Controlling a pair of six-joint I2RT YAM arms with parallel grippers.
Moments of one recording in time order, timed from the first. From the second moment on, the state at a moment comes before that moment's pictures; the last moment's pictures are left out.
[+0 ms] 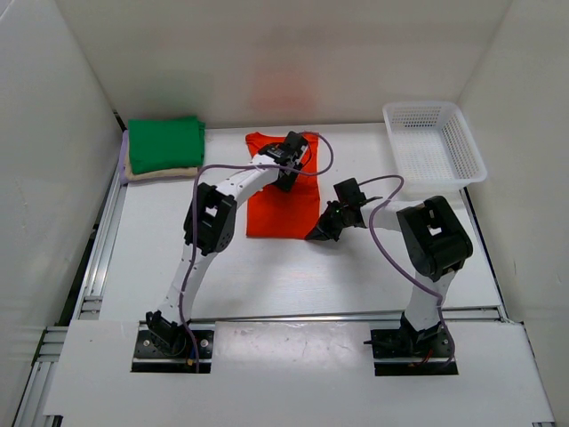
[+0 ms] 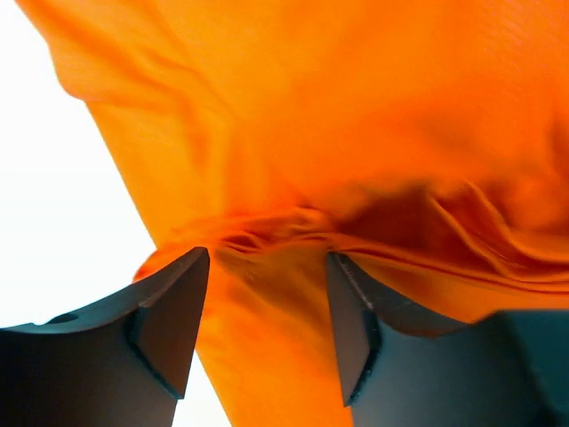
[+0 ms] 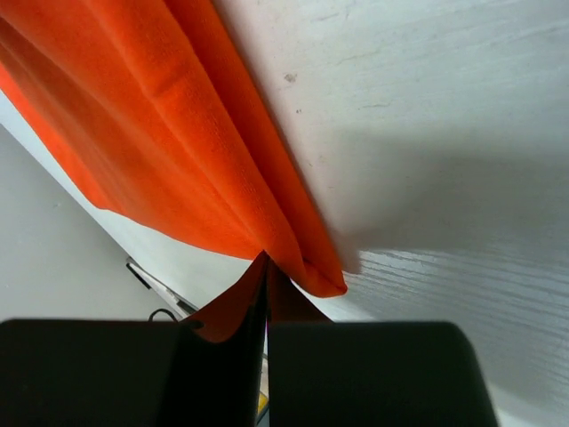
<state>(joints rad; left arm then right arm) -0.61 2.41 2.12 -0.78 -0.34 0.00 0.47 1.86 0.97 -0.16 -0.46 1.04</state>
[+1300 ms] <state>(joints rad) -0.41 1.96 1.37 -0.81 0.28 0.00 0.41 1.87 1.13 -0.48 -0.42 0.81</state>
